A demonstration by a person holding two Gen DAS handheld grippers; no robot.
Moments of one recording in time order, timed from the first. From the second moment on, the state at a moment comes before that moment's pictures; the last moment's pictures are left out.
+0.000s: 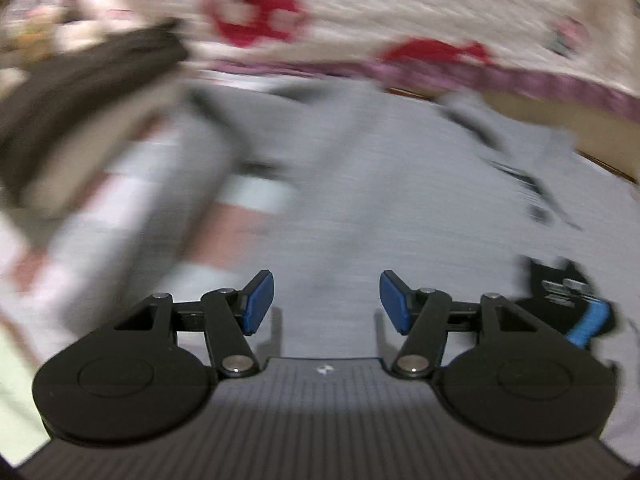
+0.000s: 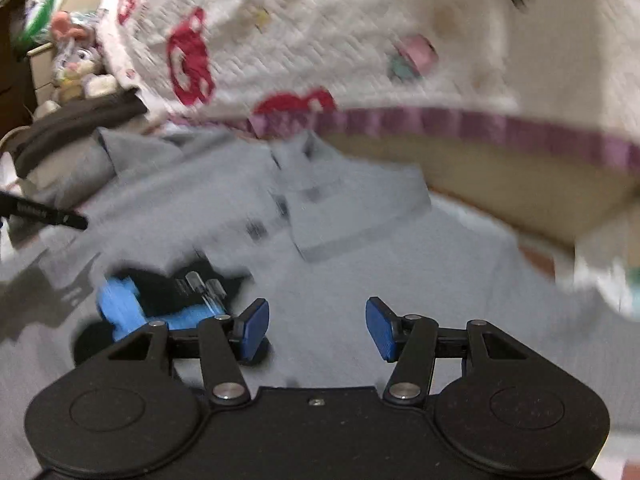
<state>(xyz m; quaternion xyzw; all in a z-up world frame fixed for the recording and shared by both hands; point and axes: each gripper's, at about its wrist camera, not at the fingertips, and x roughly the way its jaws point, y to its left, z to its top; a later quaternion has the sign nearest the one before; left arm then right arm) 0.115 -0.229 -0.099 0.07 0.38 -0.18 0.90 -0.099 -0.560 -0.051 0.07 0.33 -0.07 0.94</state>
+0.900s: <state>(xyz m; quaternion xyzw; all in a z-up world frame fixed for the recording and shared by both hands) 0.193 -0.107 -0.146 0.05 0.44 -0.15 0.88 0.027 -0.461 -0.091 0.10 0.38 0.04 0.92</state>
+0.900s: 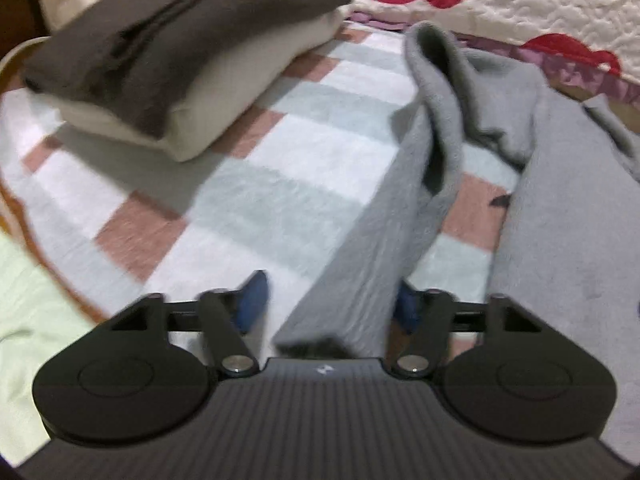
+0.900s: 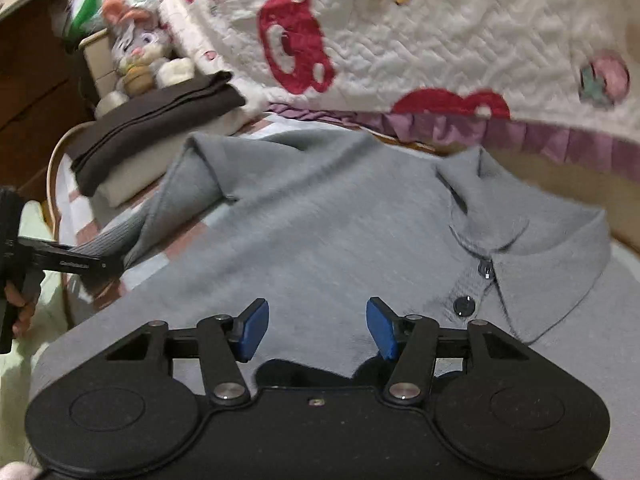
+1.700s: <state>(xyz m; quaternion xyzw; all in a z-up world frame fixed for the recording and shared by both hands) 0.406 -0.119 0.048 0.19 0.32 0.09 0.92 0.059 -0.550 -0.142 0.19 0.37 -0.01 0.91</state>
